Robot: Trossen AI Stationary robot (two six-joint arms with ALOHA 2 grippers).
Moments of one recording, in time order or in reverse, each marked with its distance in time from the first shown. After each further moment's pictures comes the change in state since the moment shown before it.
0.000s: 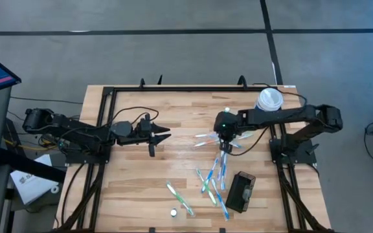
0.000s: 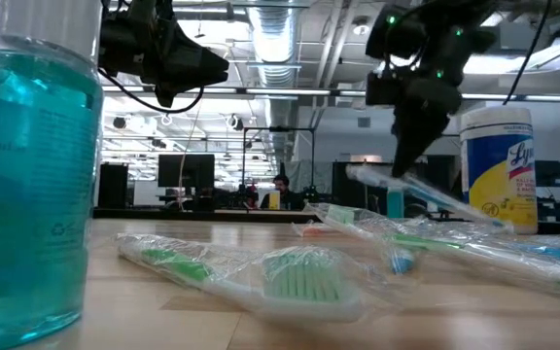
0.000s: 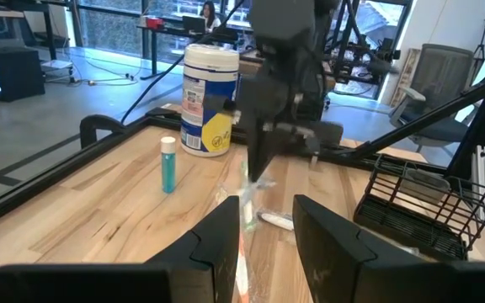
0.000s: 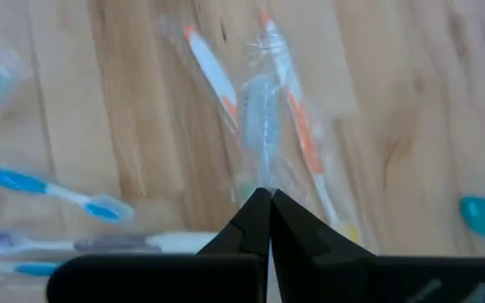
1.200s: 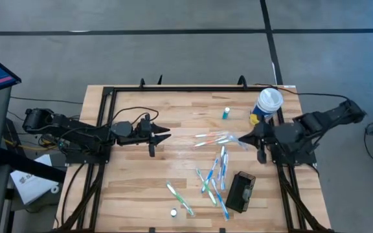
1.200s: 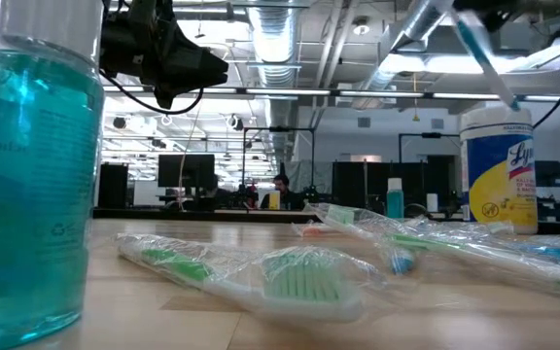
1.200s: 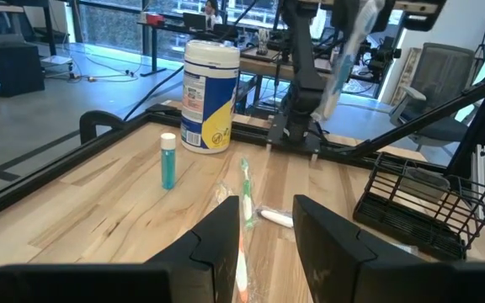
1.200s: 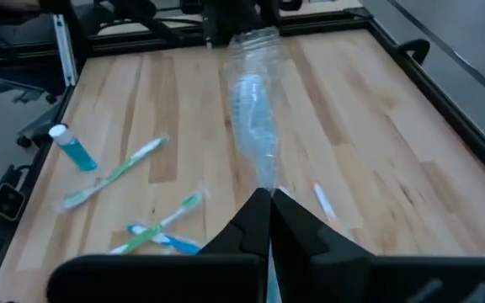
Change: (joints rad) left arm 0.000 0.000 -0.001 -0.008 0.000 -0.011; right arm 0.561 -0.636 -0.002 -0.091 0.438 0.260
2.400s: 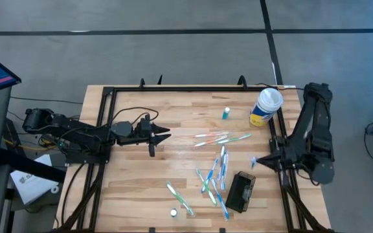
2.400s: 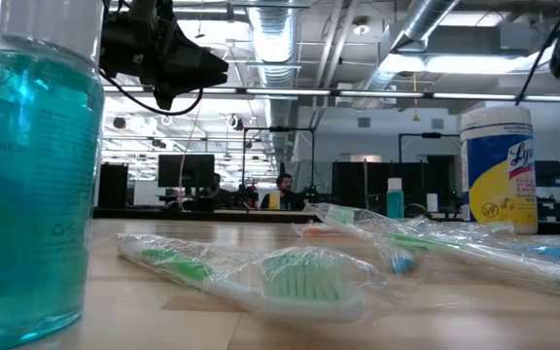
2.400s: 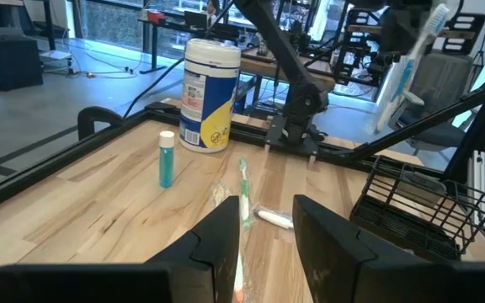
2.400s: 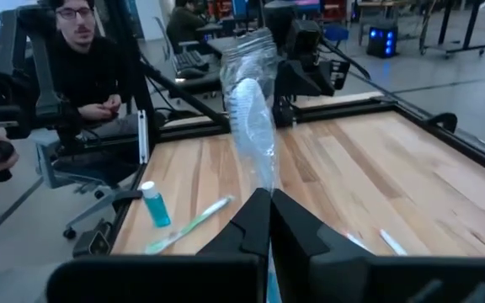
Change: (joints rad) left arm 0.000 0.000 0.000 0.000 0.000 -0.026; right arm 0.870 -0.029 -0.229 0.188 0.847 0.384
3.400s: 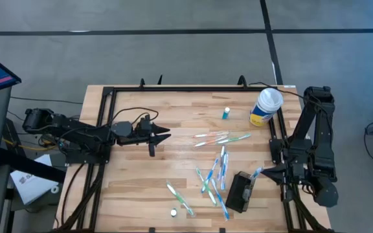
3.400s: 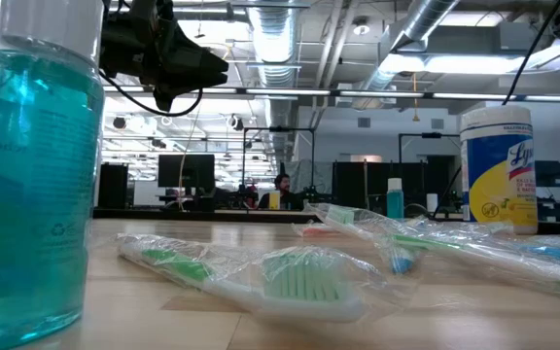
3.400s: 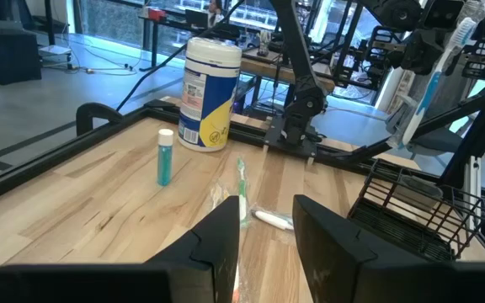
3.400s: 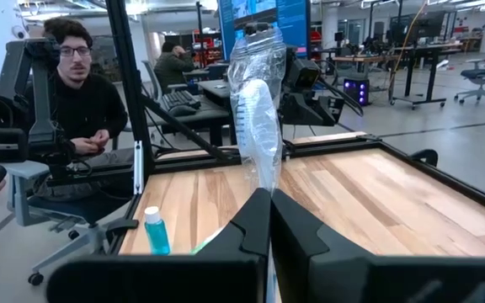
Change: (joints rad) left arm 0.000 0.000 0.000 0.000 0.000 -0.026; right arm 0.138 0.248 0.000 0.097 0.254 0.126
